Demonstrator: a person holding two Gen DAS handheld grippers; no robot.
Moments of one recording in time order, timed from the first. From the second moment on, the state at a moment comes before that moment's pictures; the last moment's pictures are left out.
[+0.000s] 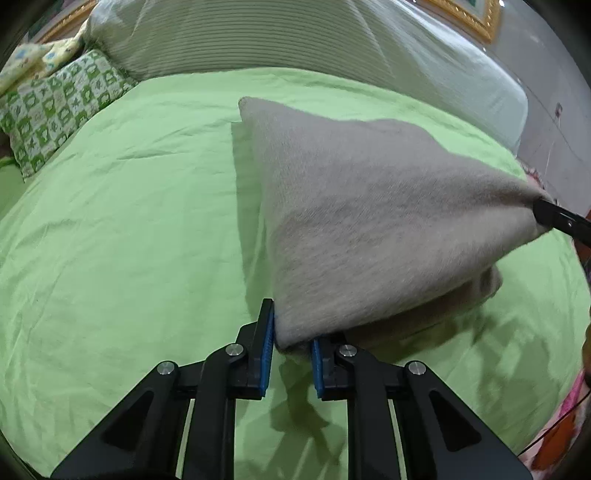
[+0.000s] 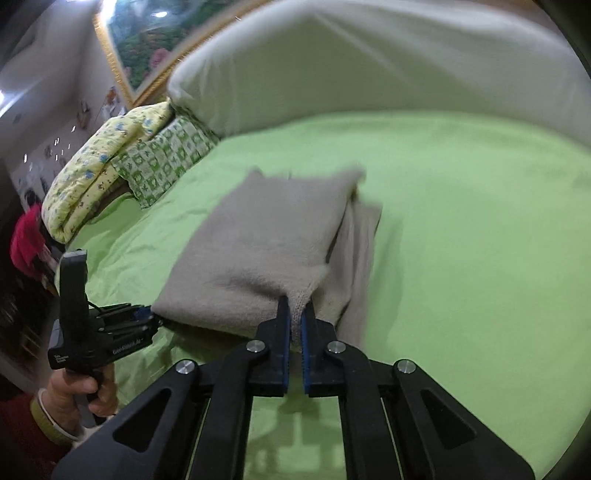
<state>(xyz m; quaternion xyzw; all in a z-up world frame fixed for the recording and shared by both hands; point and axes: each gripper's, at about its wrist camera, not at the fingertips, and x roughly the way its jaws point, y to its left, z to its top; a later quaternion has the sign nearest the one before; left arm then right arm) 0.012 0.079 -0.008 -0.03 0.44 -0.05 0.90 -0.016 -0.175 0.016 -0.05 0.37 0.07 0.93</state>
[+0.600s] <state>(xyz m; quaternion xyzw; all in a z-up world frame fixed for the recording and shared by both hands) -0.008 0.102 0.008 -0.03 0.45 -0.11 0.89 -0.027 -0.219 -0.017 0.01 0.40 0.01 0.92</state>
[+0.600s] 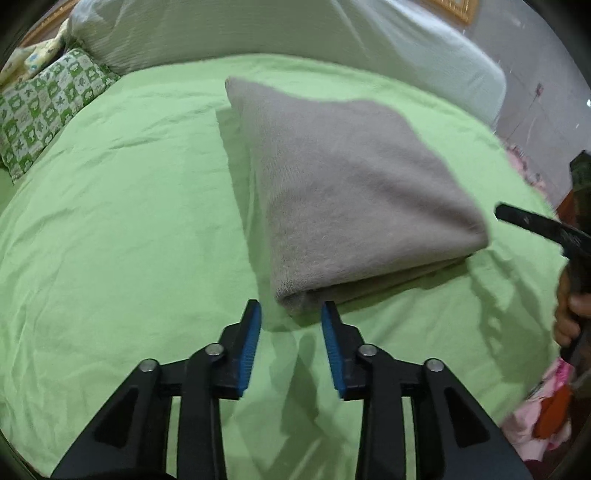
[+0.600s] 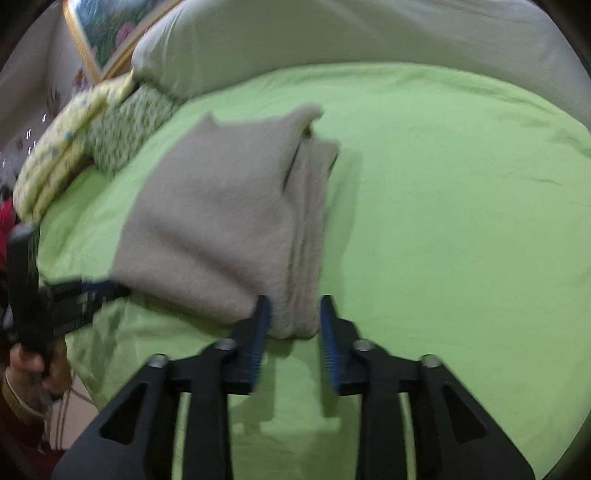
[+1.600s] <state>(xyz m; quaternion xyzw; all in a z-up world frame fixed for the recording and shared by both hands) 0.073 0.076 0.040 -0.07 0.41 -0.08 0.91 0.070 -0.214 0.000 0.07 0.34 -0.04 0.94</state>
